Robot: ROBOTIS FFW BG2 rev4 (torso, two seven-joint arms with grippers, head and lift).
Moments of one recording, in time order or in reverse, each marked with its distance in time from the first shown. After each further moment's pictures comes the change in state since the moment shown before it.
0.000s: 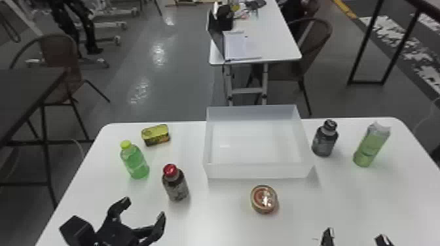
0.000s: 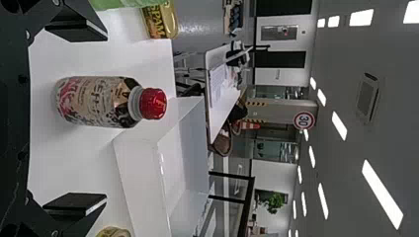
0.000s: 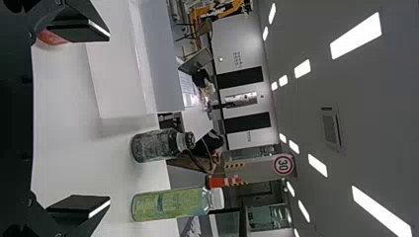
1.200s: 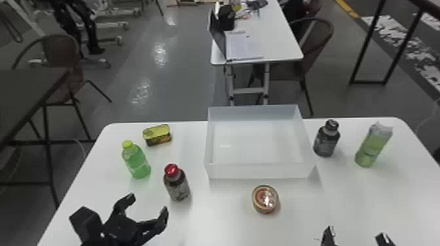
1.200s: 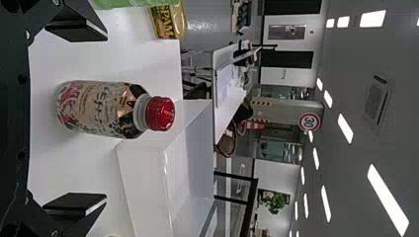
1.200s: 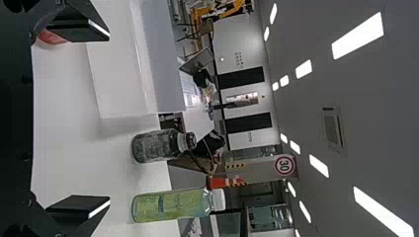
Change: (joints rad) left arm -0.092 0.014 0.008 0.103 0.006 0.022 -0.024; right arm -0.013 0.000 0.001 0.007 0.000 0.009 0.000
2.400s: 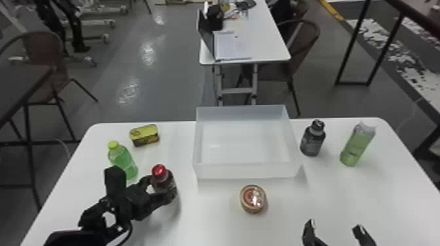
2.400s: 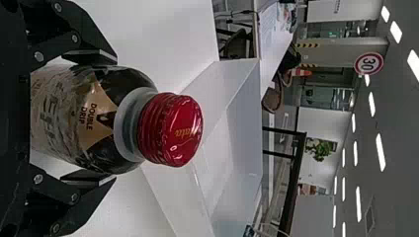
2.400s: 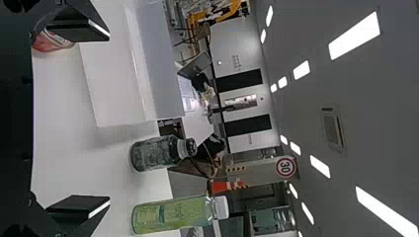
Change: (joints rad) left arm -0.427 0.111 -0.083 0.503 -0.133 0.052 -0.174; right arm -0.035 0.000 0.018 0.028 -0.029 0.000 0.008
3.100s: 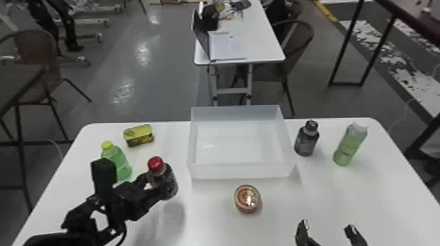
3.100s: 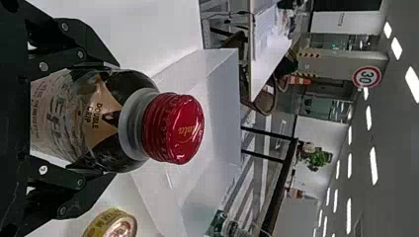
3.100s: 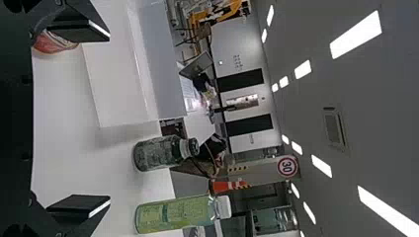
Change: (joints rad) left arm 0.194 -0.059 -0.009 -0.513 0.053 0.371 0.061; right arm 0.002 0.000 0.003 0.002 -0.002 0.000 0.000
